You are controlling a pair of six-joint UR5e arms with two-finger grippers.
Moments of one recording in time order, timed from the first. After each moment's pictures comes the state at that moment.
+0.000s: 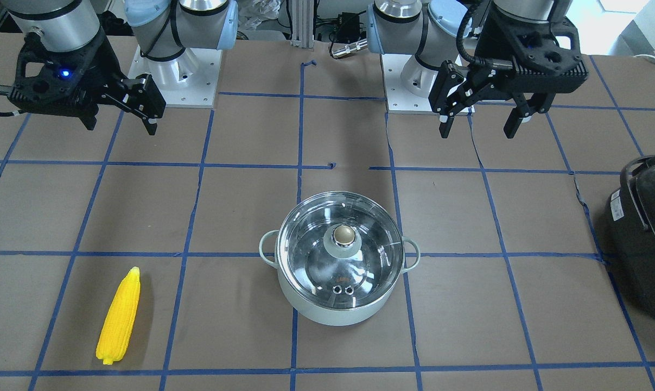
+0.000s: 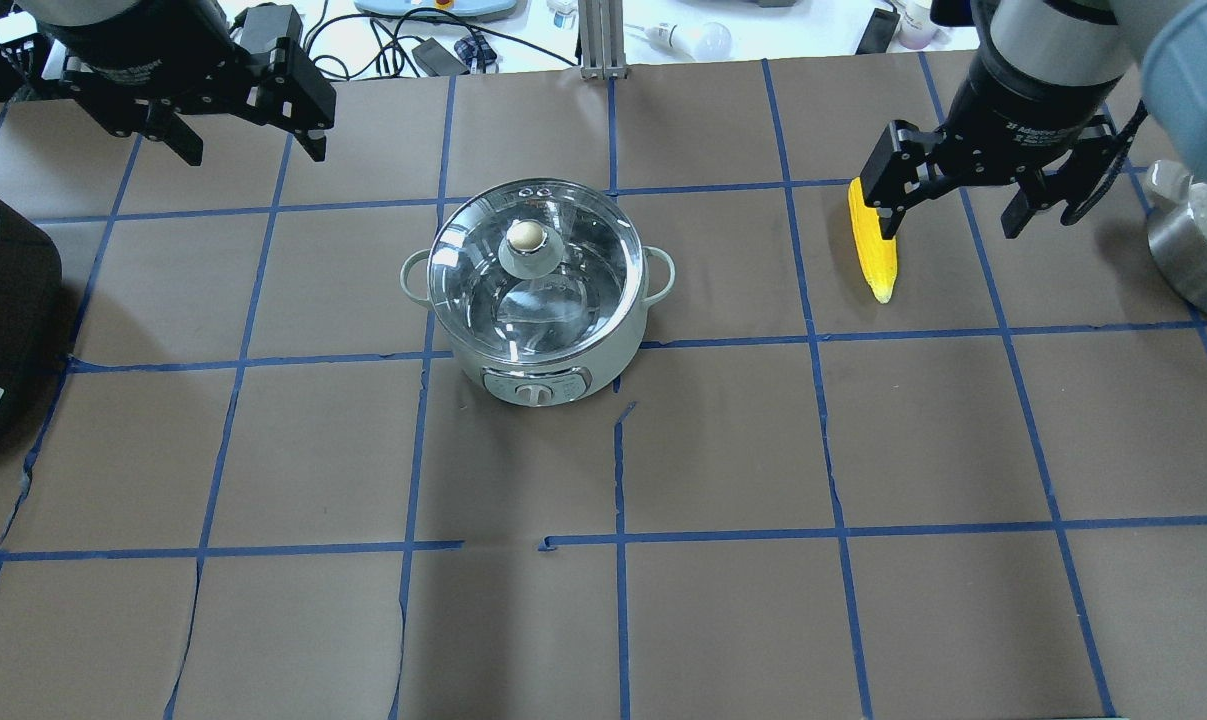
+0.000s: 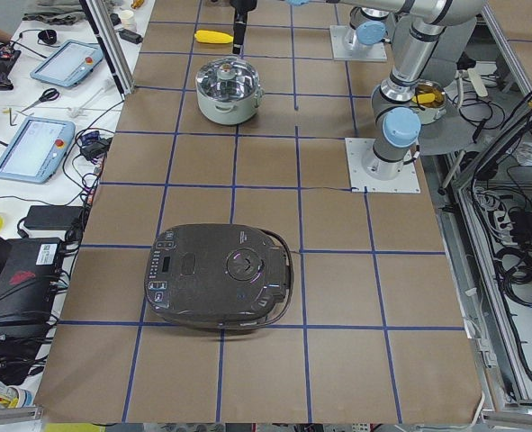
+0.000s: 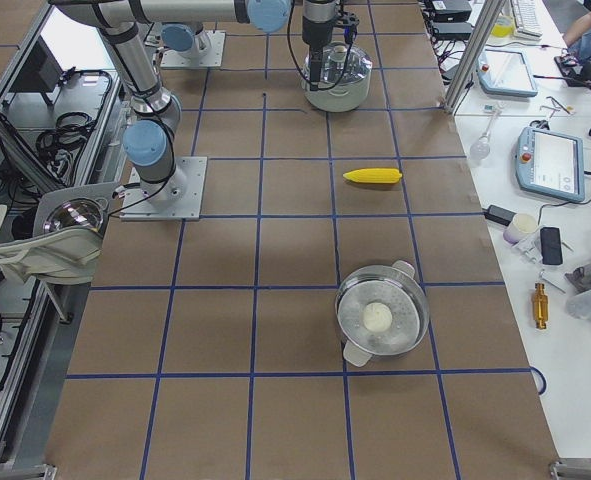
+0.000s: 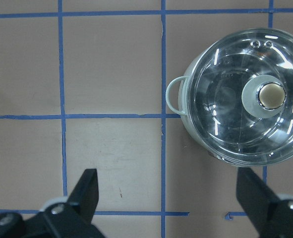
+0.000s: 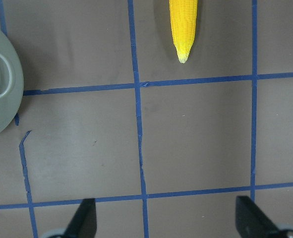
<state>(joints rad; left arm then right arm) -1.58 -1.56 -1.46 -1.51 1.60 -0.01 1.53 -1.61 1.58 -1.54 -1.60 0.02</state>
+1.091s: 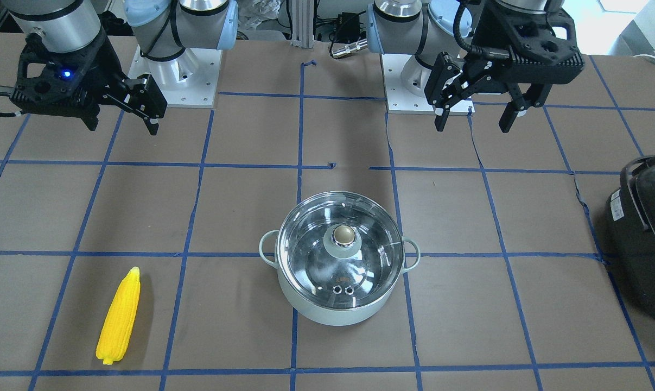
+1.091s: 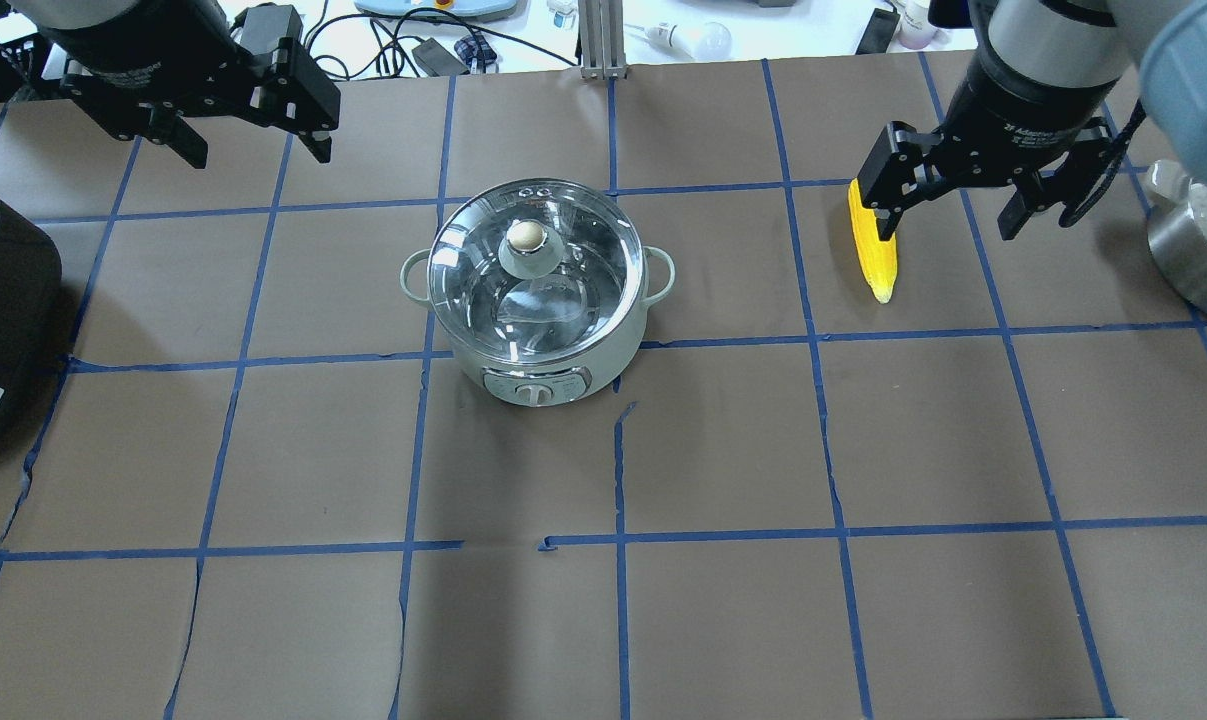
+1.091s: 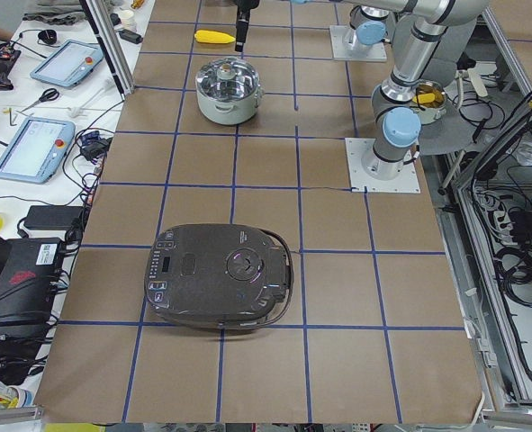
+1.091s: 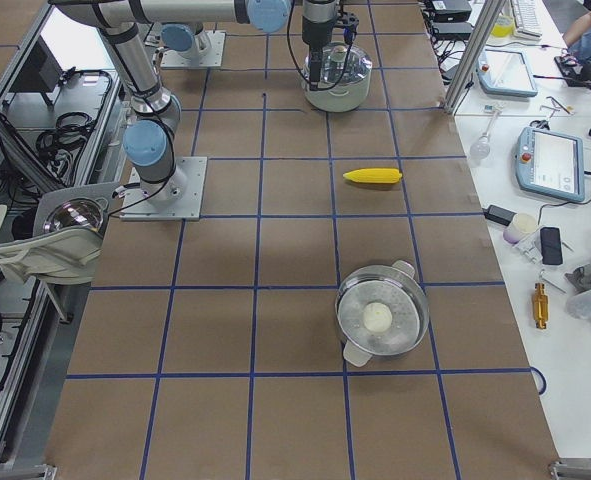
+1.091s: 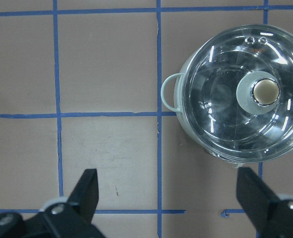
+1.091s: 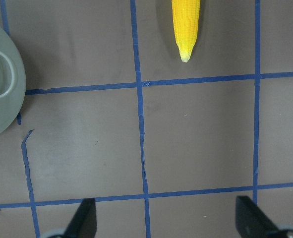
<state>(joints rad) -1.58 -1.54 -1.46 -1.52 1.58 -0.01 1.53 -1.61 1.58 -1.54 -1.59 0.02</state>
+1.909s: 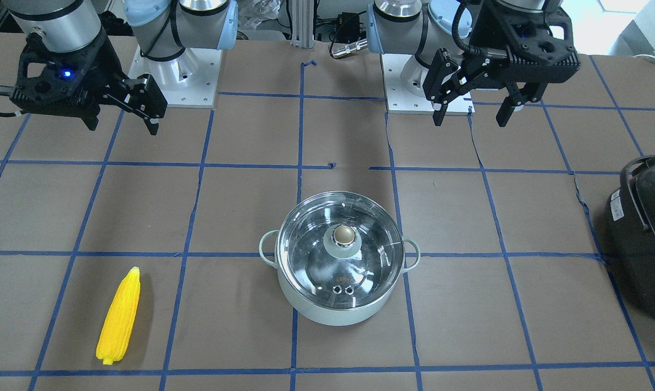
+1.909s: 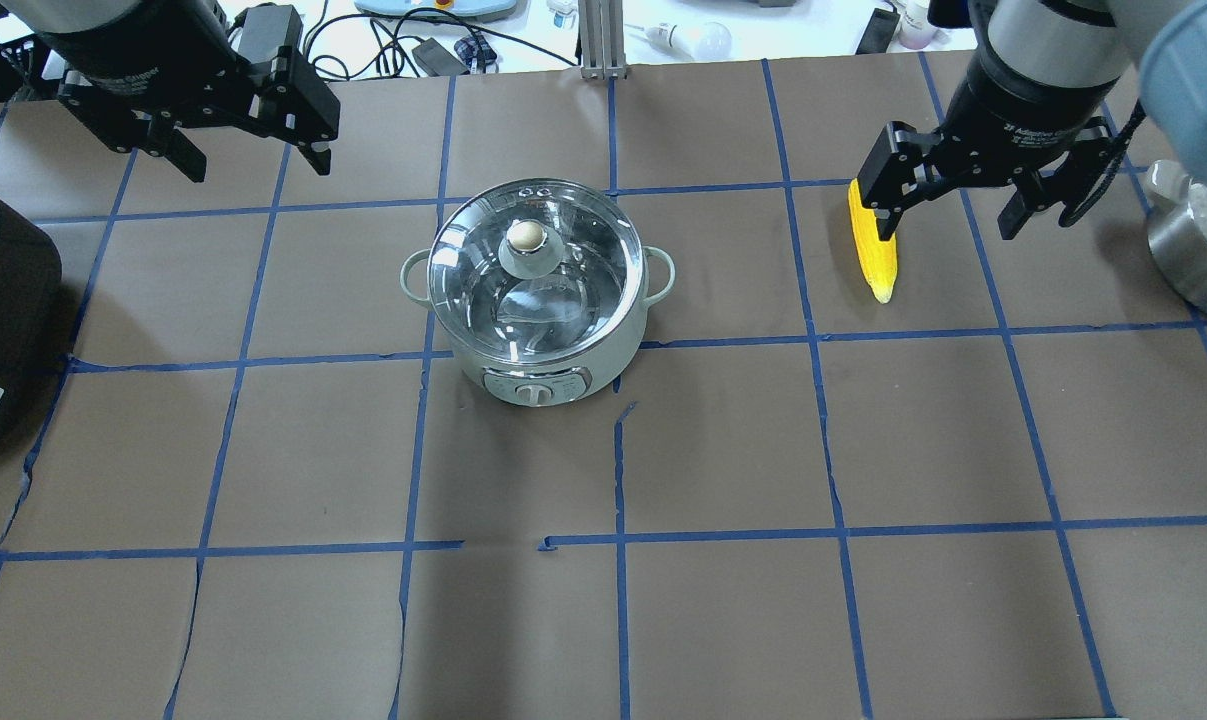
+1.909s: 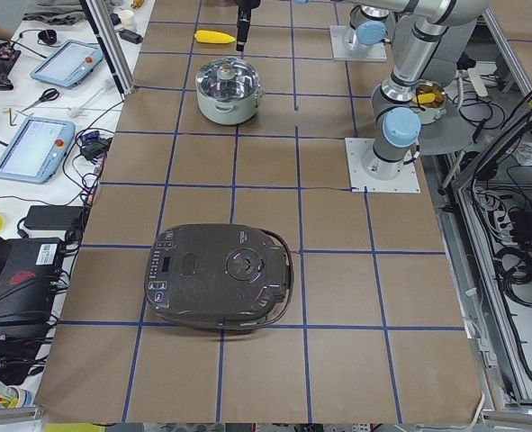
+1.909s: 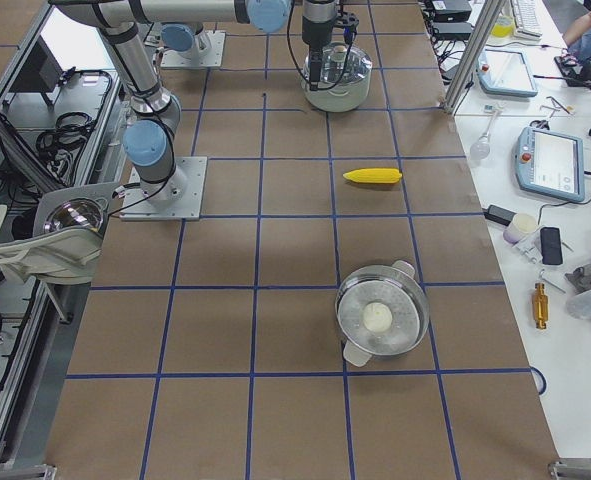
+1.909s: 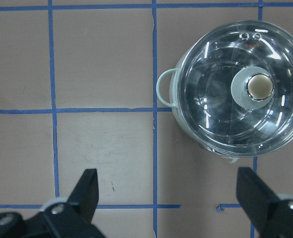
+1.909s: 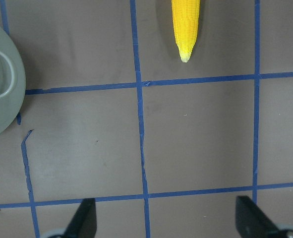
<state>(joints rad) -1.58 -1.55 -1.44 -1.59 1.58 -0.03 1.54 -1.61 1.58 -1.54 -1.59 0.02</state>
